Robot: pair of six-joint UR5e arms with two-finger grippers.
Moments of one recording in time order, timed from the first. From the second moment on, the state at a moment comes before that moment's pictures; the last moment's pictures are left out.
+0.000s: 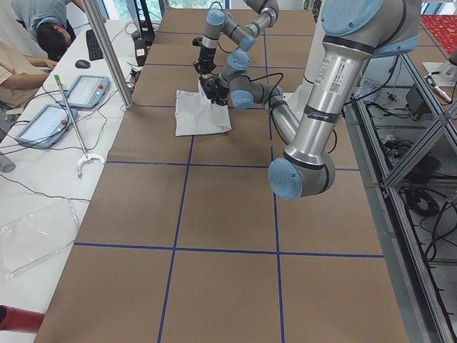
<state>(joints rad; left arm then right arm) -0.66 -1.97 -1.91 -2.01 -1.77 -1.80 0.68 -0.78 1.47 -1.28 1.84 2.17</state>
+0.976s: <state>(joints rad) -0.74 -2.05 -1.61 -2.25 -1.76 -1.76 0.71 -0.68 1.18 -1.12 1.84 2.15</state>
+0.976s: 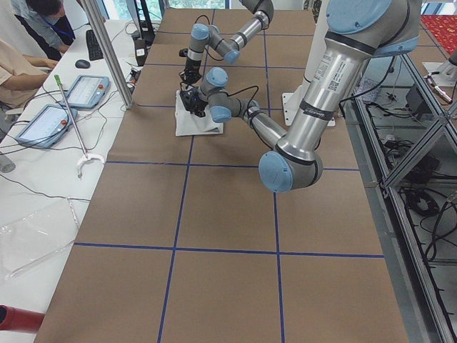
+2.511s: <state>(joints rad) -1.02 -1.99 -1.42 -2.41 -2.03 -1.10 1.09 -0.92 1.17 -1.13 2.20 1.18</state>
